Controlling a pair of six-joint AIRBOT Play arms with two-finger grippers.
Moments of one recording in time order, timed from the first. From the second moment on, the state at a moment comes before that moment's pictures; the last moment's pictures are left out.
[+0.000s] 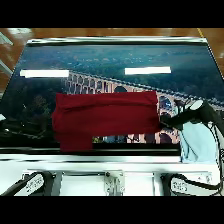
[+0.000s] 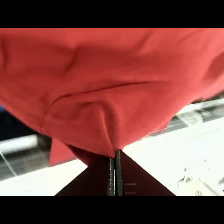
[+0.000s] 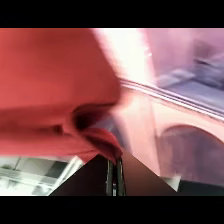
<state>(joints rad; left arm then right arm) 0.41 -1.08 0.71 0.94 -1.41 -1.11 -0.23 -1.42 0.89 -1.15 1.19 1.34</state>
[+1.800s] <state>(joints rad) 0.33 -1.73 1.43 0.75 -1.25 -1.28 -0.18 -1.90 1.50 -1.00 0.99 1.45</state>
